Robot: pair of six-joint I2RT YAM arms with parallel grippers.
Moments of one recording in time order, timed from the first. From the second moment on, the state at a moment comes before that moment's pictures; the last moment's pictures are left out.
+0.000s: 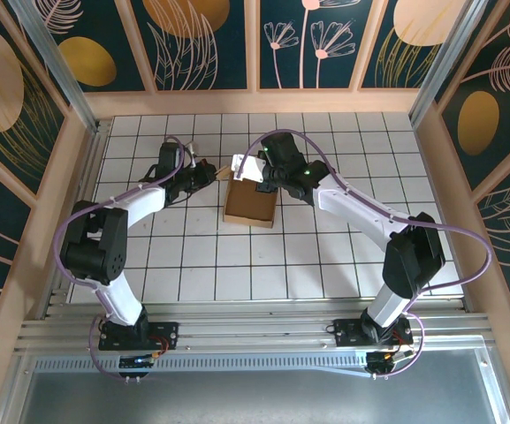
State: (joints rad) left arm -0.26 1.77 1.05 0.08 0.45 -0.72; right arm 0.72 1.66 1.41 -0.41 0.01 -0.89
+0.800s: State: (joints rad) left arm -0.30 1.88 1.00 0.39 0.68 -0.97; right arm 0.72 1.67 1.41 -0.43 0.03 -0.87
